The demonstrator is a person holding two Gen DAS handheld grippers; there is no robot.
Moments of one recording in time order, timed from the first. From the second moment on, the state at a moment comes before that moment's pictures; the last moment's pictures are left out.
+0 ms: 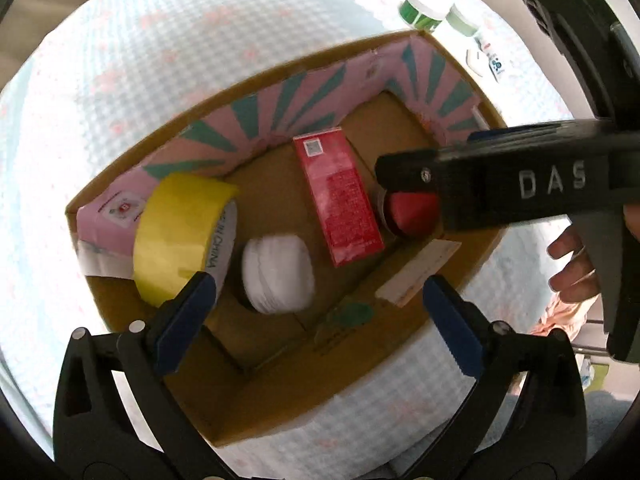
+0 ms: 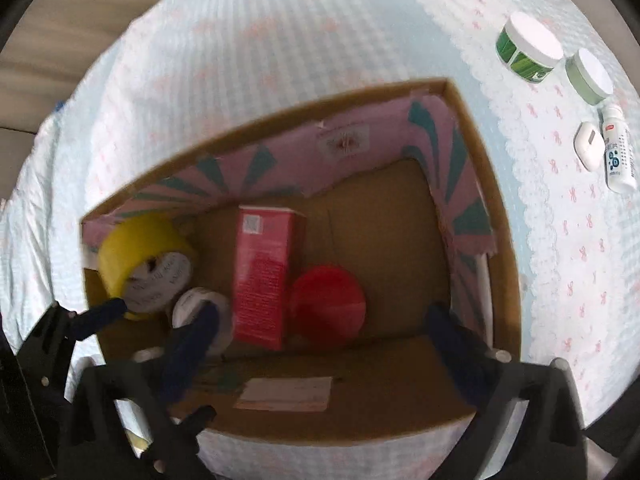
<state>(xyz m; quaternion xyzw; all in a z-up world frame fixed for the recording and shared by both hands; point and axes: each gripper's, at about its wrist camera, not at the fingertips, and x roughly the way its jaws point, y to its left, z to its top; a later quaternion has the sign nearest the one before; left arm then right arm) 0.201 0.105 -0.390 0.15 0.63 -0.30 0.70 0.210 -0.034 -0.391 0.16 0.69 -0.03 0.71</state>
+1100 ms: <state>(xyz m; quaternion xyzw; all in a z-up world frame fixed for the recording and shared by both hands) 0.121 0.156 -0.178 0.11 0.48 -0.22 0.84 0.116 -0.044 -0.158 0.11 0.54 -0.09 0.83</state>
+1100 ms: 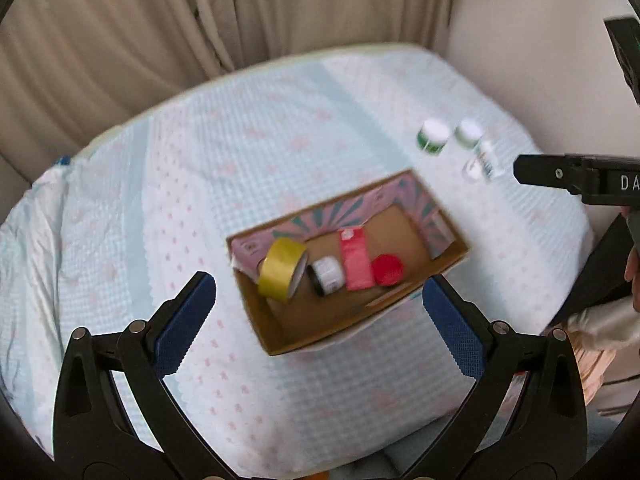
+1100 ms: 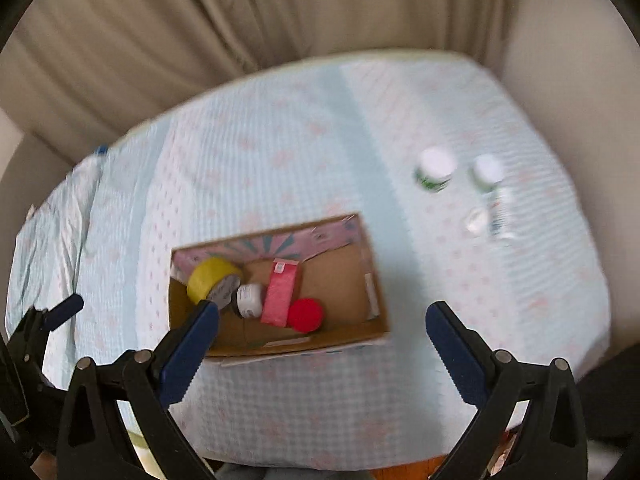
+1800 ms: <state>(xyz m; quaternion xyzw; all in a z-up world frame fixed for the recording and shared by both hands) 0.066 0.013 -0.093 0.07 0.40 -0.28 0.87 0.028 -0.169 -0.075 0.08 0.48 -0.18 0.85</state>
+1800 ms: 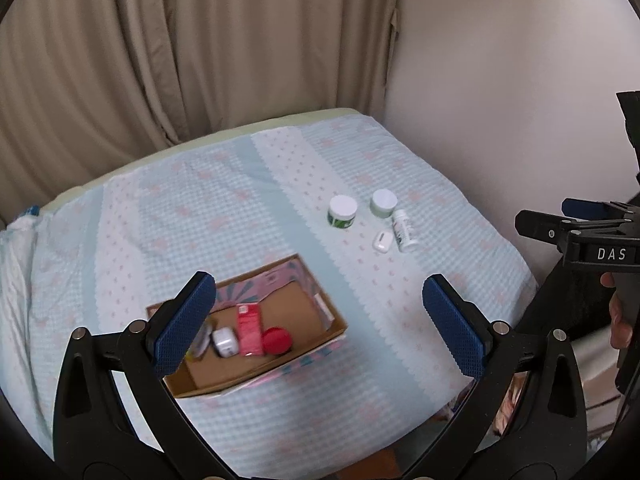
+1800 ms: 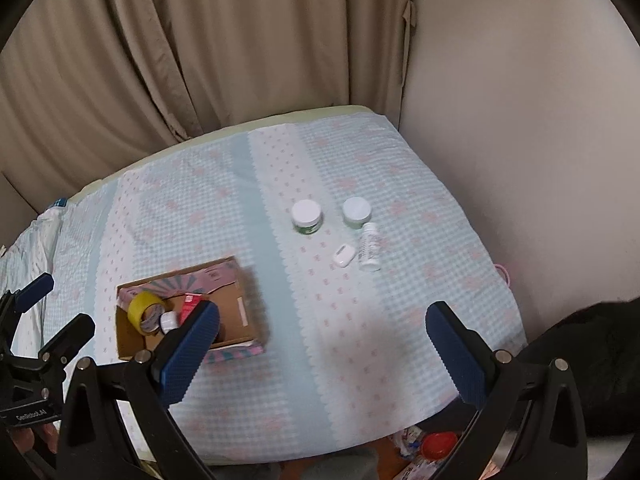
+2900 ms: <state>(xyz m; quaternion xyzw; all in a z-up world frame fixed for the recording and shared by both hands) 0.268 -0.250 -0.284 0.09 0.54 -0.22 0.81 0.202 -0.420 -0.261 0.21 0.59 -0.13 0.77</state>
